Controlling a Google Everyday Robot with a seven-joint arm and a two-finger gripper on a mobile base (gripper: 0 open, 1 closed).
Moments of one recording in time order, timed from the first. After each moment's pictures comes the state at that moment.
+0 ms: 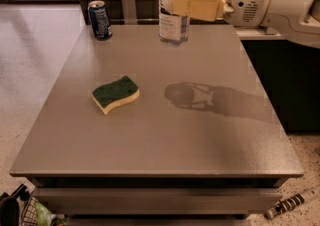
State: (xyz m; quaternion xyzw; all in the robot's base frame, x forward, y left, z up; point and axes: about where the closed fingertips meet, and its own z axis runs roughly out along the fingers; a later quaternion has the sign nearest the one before) arm 0.561 -0.050 1.067 -0.44 0.55 0.38 0.60
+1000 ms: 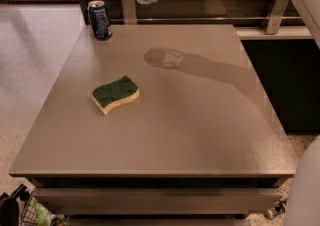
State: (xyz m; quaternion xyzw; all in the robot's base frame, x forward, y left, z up) arm 0.719 0.009 1.094 -0.40 0.60 0.33 0.61
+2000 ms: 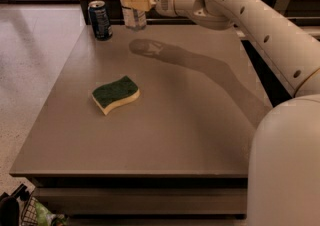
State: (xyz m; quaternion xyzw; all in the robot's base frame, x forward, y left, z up) arm 0.791 0.051 0.980 -0.36 0.65 0.32 0.59
